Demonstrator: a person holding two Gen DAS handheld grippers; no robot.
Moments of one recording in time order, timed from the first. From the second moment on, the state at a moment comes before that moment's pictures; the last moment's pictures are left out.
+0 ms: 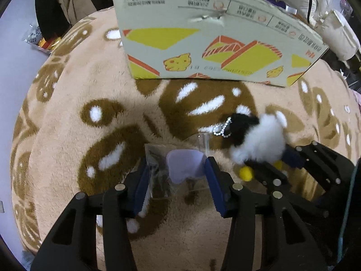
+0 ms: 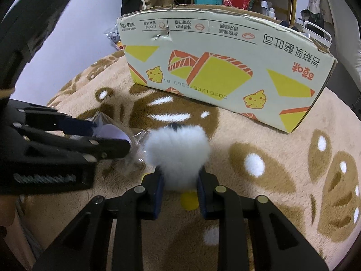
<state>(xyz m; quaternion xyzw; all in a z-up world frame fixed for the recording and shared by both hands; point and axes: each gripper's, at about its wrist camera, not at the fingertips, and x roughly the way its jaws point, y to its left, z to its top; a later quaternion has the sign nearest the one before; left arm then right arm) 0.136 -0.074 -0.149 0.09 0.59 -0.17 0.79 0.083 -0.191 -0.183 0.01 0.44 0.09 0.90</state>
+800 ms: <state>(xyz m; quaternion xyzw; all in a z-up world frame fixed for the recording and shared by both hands) 0.105 -0.067 -0.083 0.11 0.45 -0.18 0.87 0.047 -0.222 -0.112 0.05 0.33 0.07 0.94</state>
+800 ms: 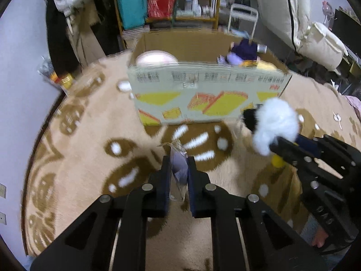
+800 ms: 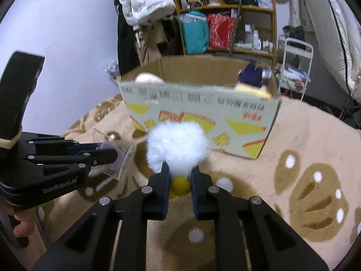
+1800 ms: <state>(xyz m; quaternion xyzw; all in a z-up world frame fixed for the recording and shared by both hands) 0.146 -0.088 0.042 0.12 0.17 -0.18 0.96 0.093 -0.287 0.000 0.07 0.18 0.02 0.98</state>
